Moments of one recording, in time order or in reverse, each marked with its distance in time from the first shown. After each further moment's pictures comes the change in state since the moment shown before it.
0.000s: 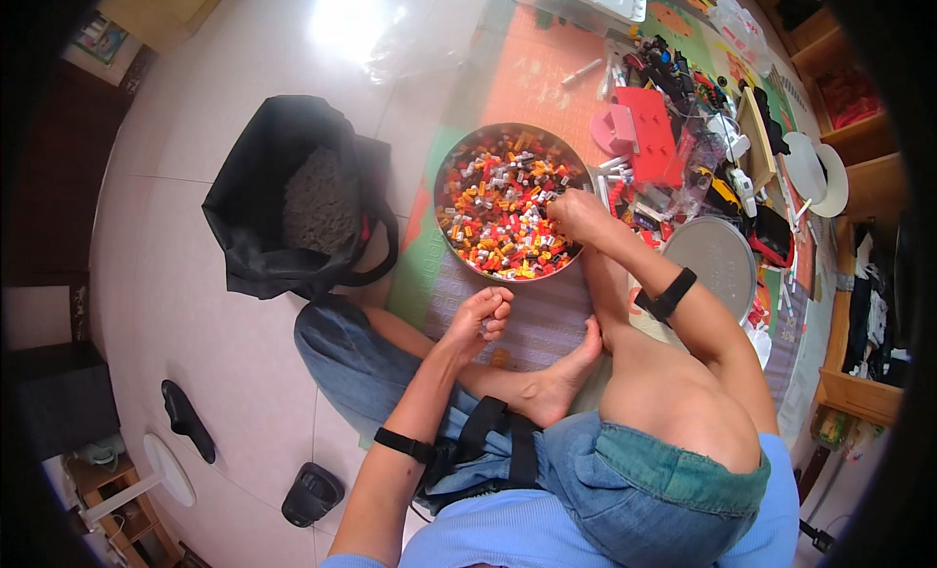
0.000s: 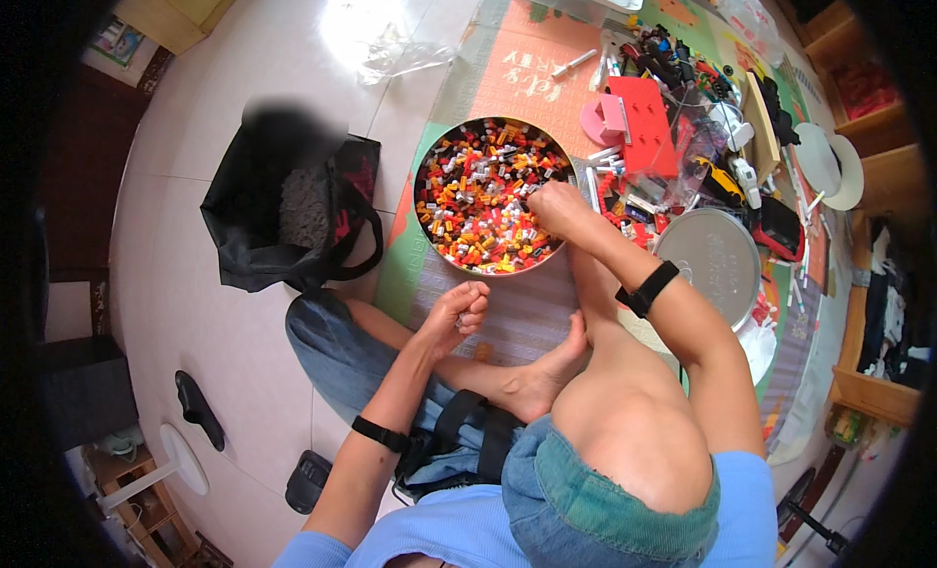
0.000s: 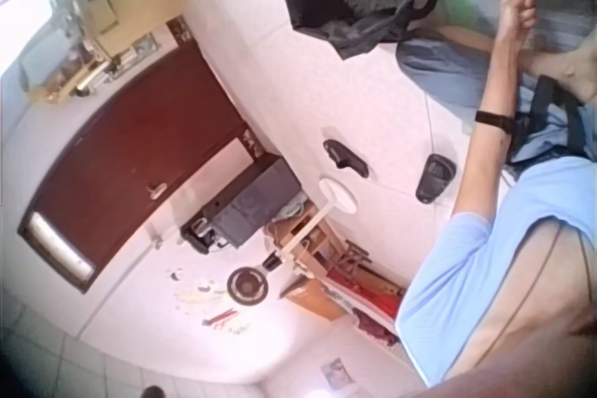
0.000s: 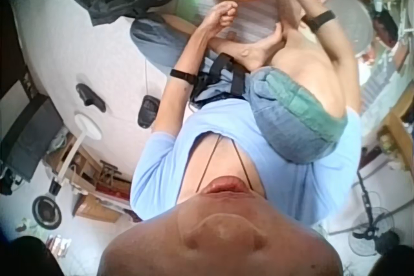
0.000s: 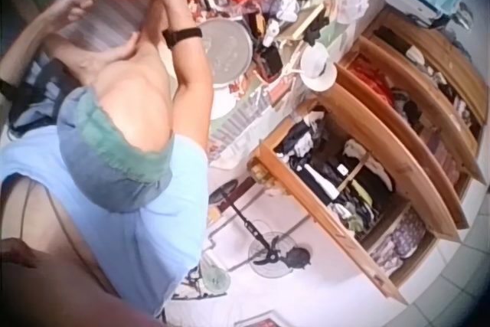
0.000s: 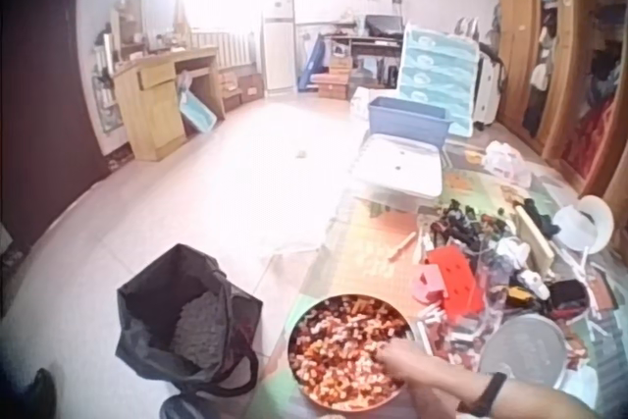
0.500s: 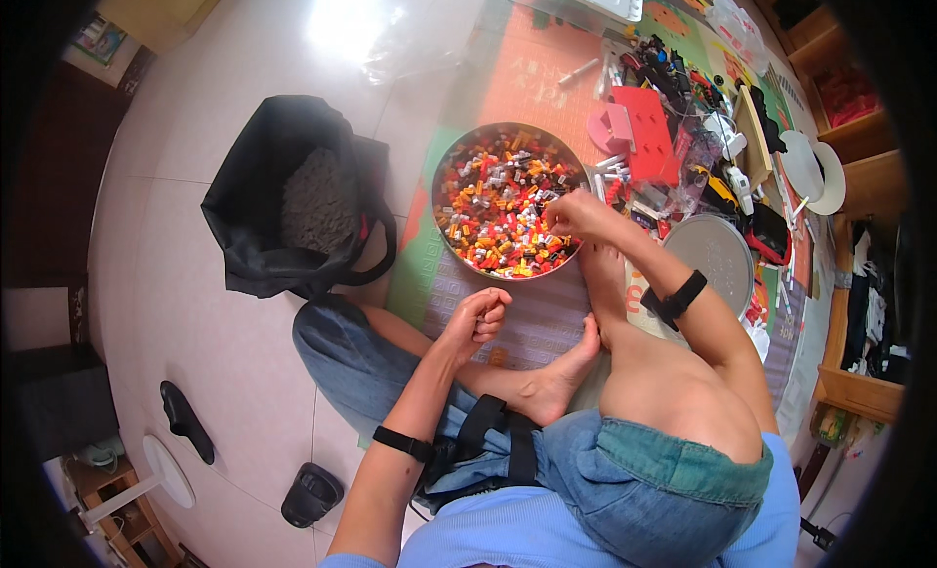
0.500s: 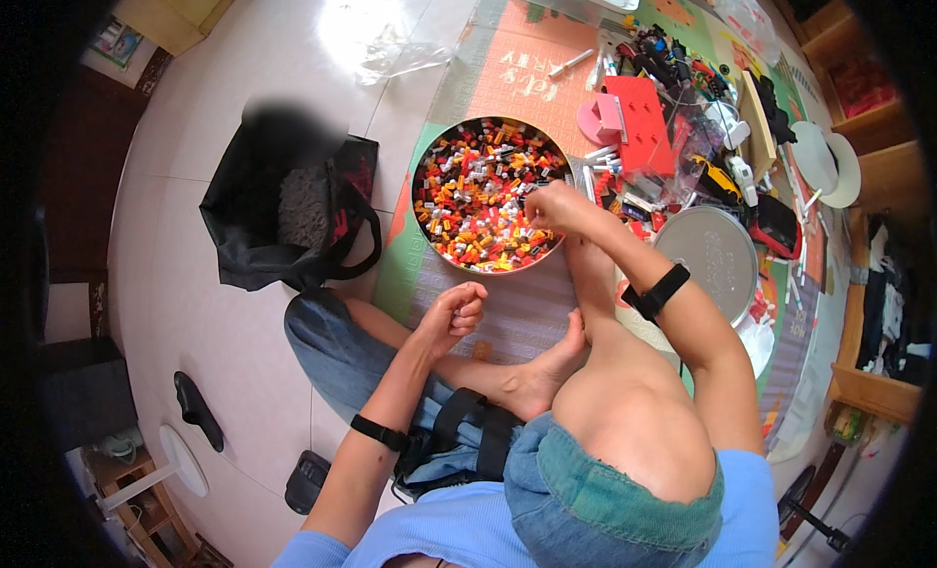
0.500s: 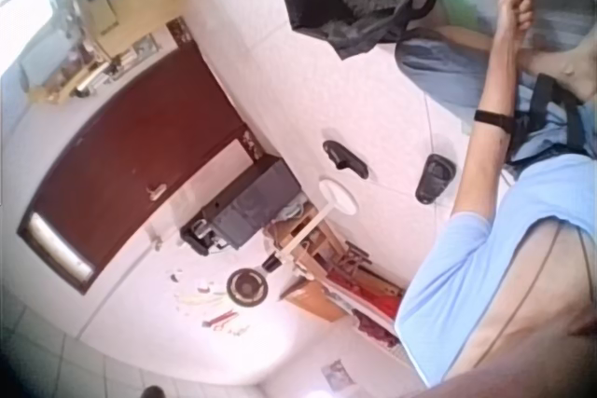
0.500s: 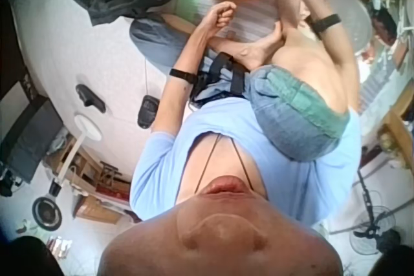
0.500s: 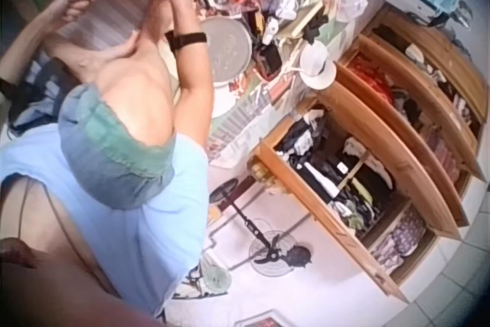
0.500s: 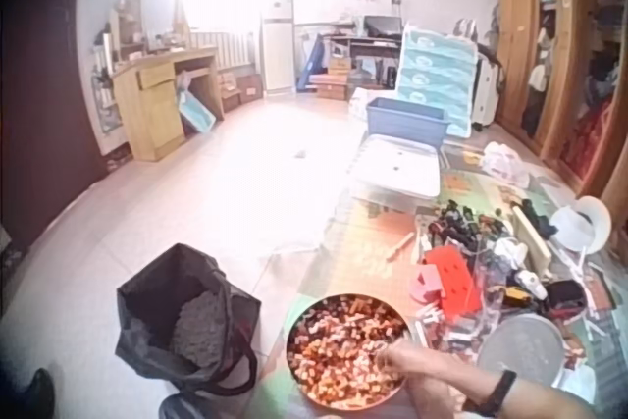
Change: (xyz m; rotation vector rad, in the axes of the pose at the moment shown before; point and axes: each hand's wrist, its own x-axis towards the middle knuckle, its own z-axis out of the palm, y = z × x) left_hand -0.003 0.005 -0.007 0.032 -0.122 -0.027; right_hand -0.007 0.008 -0.019 0.464 -0.120 -0.075
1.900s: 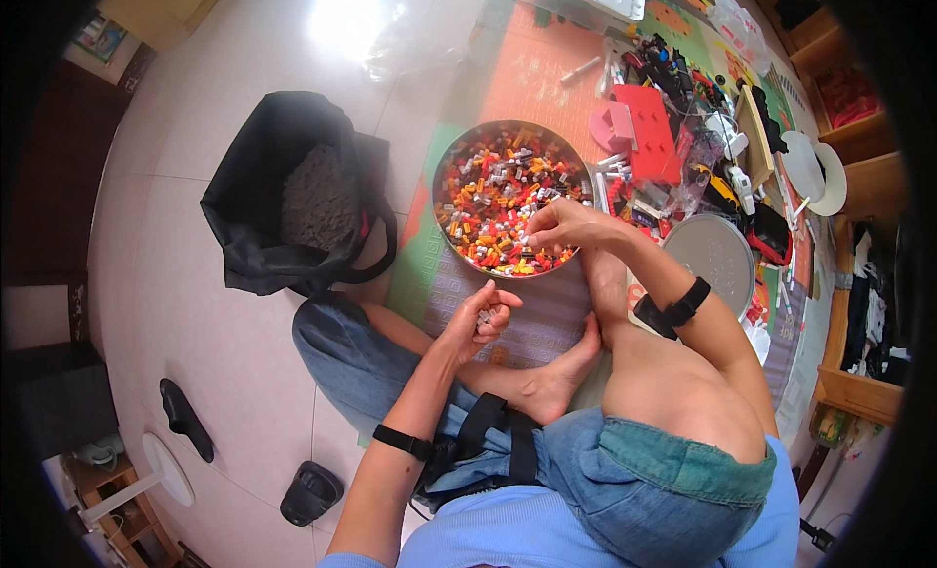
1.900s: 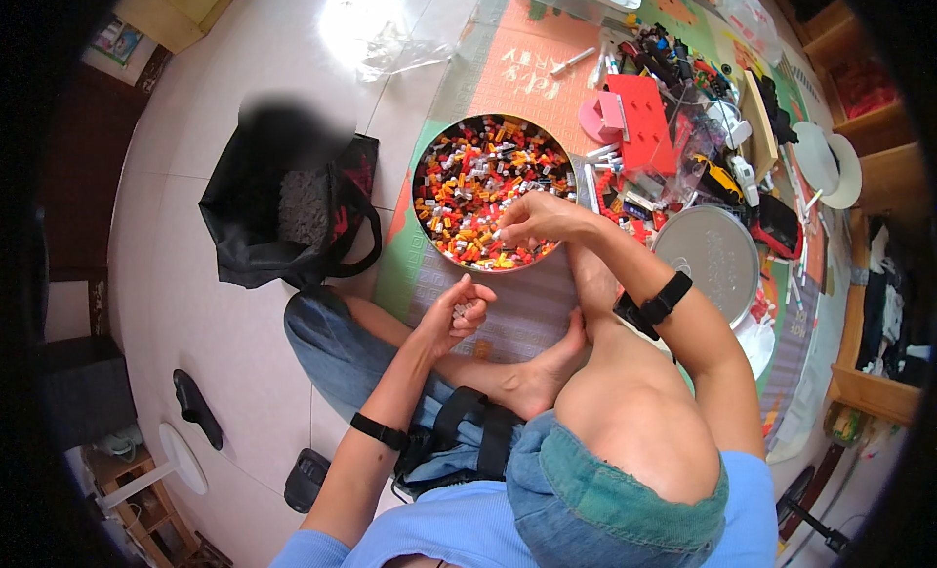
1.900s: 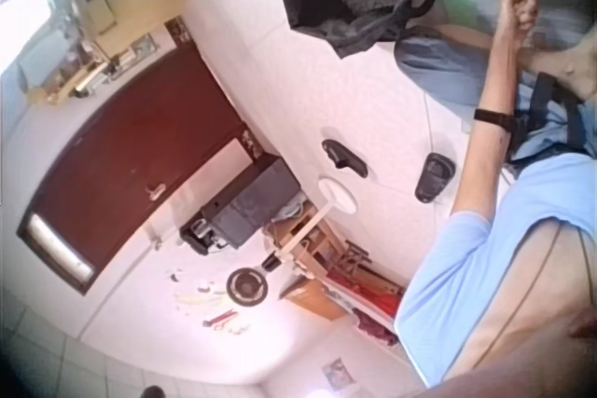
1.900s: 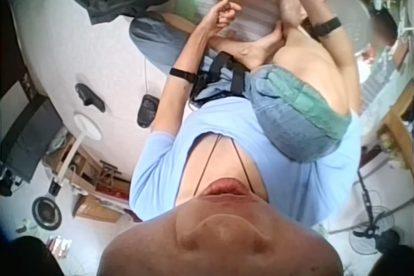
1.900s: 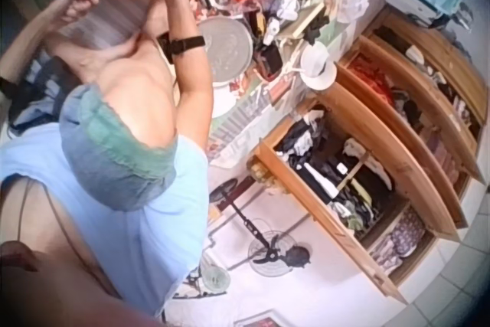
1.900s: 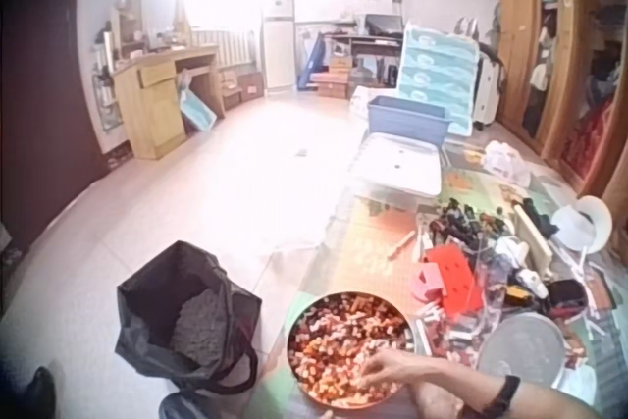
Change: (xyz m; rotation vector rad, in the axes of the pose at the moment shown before) left_hand -0.003 0.002 0.007 0.043 0.000 -0.057; right_hand 0.001 -0.047 -0.005 0.806 -0.189 0.306
